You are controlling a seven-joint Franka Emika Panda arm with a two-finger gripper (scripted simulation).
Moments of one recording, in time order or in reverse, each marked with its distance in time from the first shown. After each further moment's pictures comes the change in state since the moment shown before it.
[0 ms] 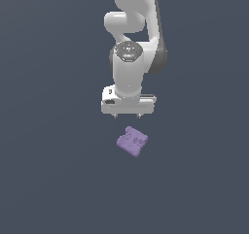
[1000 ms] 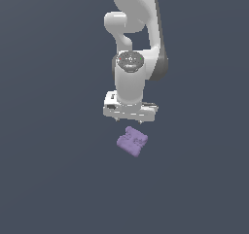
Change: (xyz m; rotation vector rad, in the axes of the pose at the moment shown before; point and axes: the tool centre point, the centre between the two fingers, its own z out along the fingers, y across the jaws) arm 0.012 -0.007 0.020 0.007 -0.002 0.148
